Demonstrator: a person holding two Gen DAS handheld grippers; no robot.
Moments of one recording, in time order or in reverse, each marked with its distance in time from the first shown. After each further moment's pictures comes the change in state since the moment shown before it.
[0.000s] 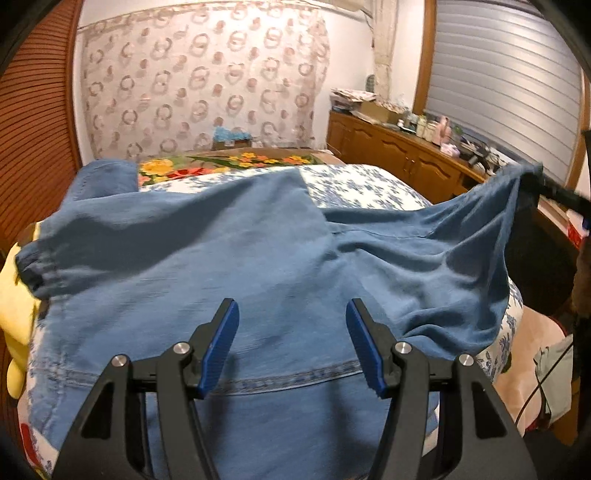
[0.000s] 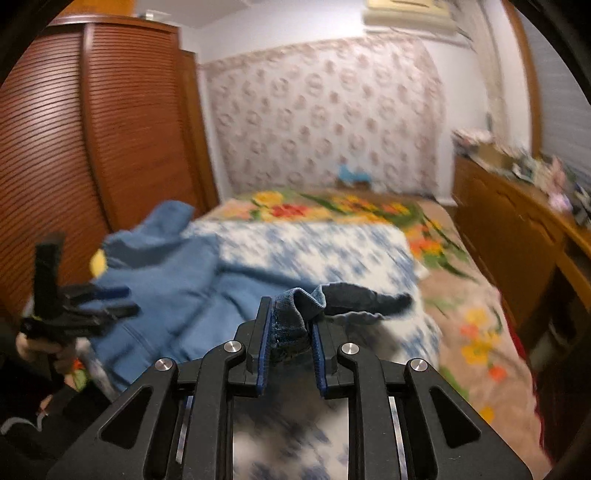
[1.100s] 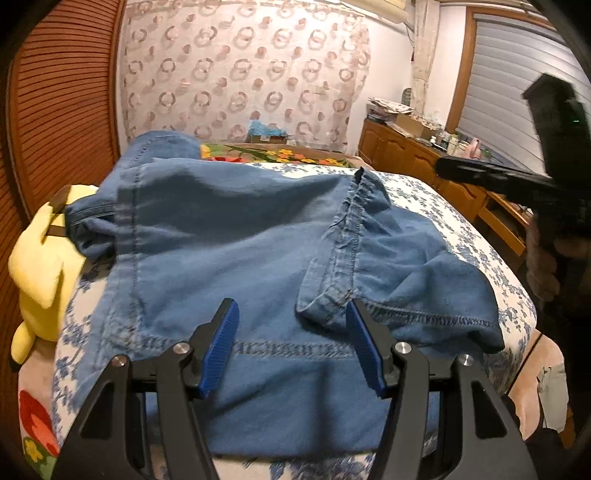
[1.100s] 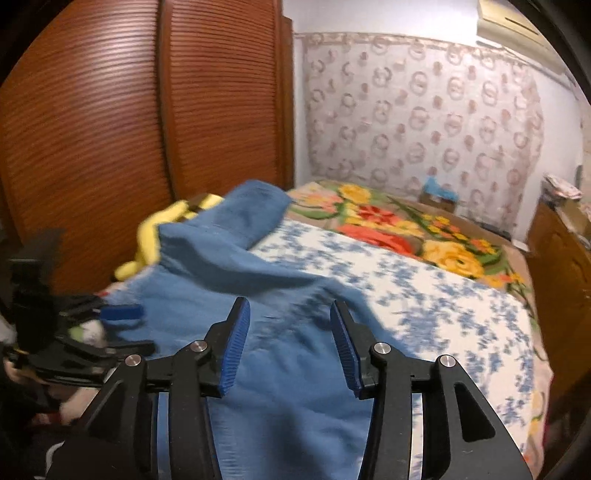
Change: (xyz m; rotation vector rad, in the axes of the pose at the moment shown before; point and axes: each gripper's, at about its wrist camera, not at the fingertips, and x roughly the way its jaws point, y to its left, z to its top) left arm -0.014 0.063 -0.026 -0.113 0.003 0.044; right arm 0.150 0.107 0.048 -0.207 0.131 0.145
